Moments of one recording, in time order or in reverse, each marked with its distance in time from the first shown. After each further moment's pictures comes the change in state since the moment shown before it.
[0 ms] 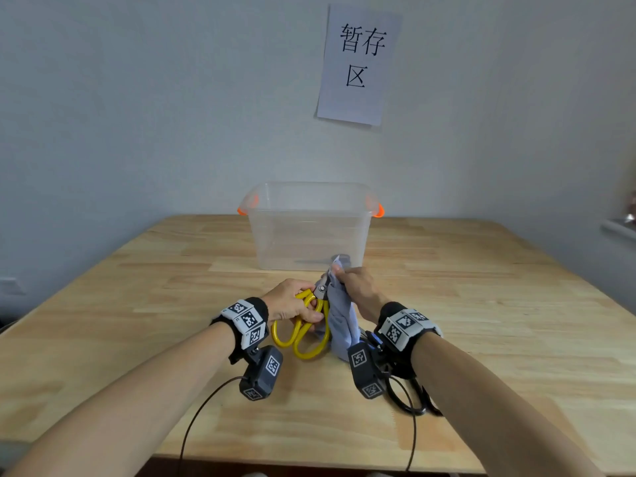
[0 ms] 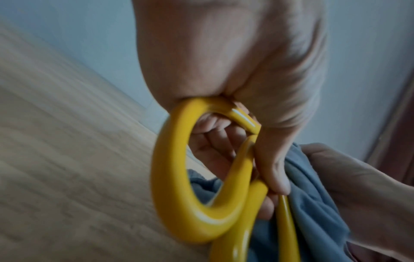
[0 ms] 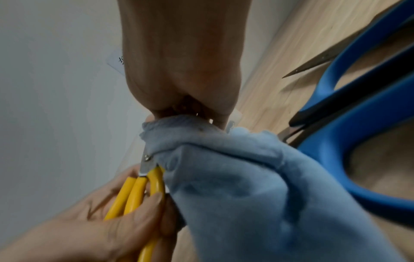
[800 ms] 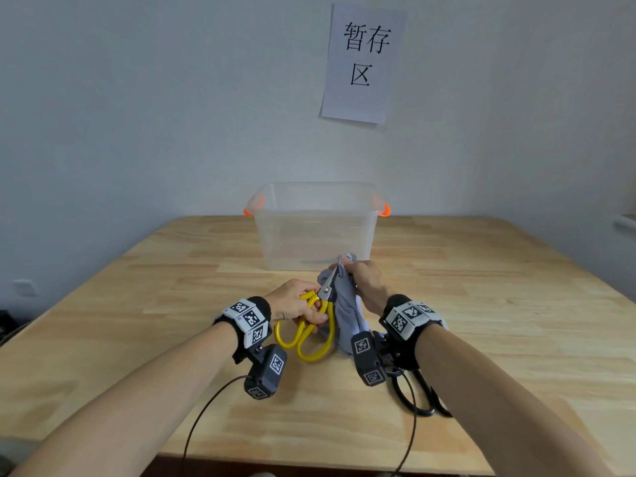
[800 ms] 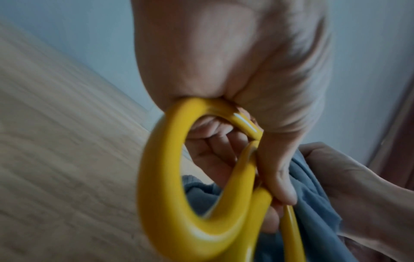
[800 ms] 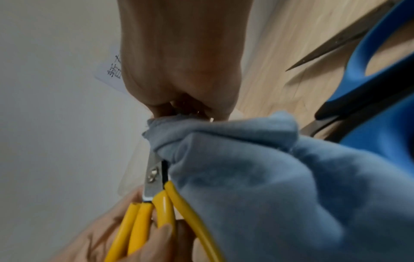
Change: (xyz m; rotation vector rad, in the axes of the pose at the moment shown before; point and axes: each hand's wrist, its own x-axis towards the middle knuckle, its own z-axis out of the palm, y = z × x) left_hand -0.007 0.004 -0.006 0.022 -0.043 -0.035; right_hand 0.009 -0.008 -0.001 0.261 -0.001 0.037
